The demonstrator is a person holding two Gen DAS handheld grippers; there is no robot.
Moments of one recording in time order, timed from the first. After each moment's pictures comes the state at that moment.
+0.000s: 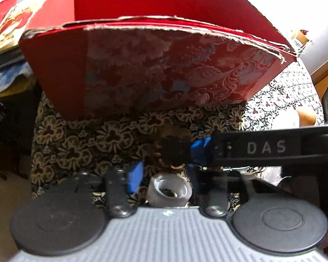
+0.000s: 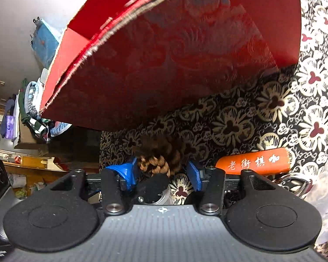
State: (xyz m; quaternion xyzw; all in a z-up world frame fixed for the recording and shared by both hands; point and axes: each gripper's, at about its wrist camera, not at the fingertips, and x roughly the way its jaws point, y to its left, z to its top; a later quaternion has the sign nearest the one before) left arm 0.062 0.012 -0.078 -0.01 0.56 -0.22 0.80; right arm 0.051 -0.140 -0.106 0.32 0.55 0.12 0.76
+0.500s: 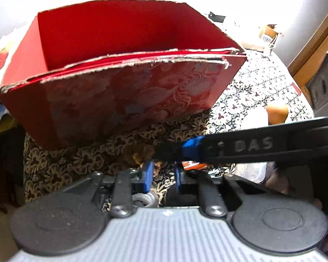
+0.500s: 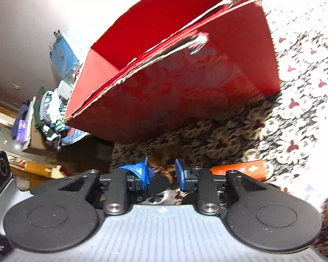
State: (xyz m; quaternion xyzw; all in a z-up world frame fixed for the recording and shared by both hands) left arm 0.041 -0.013 -0.049 0.03 0.50 -0.28 0.82; right arm 0.021 -0.172 -0.074 0.31 0.48 0.12 0.81
